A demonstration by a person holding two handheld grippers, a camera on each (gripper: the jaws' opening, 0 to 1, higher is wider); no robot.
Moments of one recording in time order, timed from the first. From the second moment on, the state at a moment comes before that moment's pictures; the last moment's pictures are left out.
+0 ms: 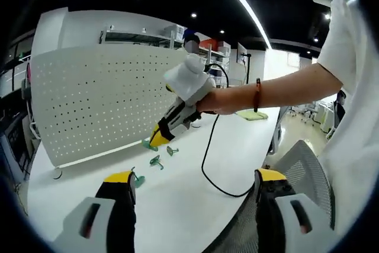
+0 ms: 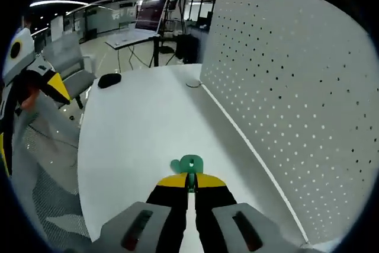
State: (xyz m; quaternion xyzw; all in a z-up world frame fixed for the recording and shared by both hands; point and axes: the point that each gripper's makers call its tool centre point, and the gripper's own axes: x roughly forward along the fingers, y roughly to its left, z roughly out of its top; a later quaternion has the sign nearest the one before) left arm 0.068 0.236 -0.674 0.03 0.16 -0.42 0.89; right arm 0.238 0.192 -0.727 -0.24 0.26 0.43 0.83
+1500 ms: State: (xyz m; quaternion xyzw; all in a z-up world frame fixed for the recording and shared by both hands) left arm 0.080 0.244 -0.660 0.04 0.13 -0.43 0.89; right arm 0.340 0.129 -0.559 -0.06 0.05 0.18 0.98
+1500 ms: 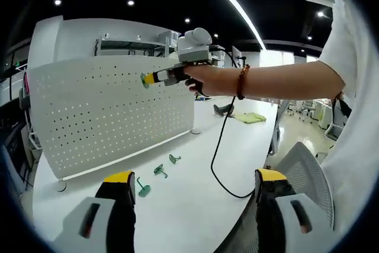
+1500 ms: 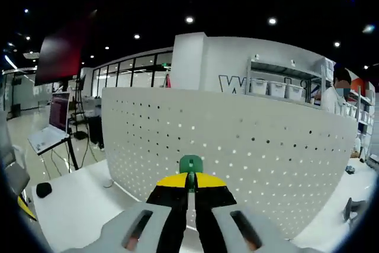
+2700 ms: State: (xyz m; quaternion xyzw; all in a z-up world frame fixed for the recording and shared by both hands) left arm 0.095 0.250 -0.667 0.03 0.15 -0.43 0.89; right arm 0.393 0.114 -0.516 0.02 -0.02 0.09 1.00
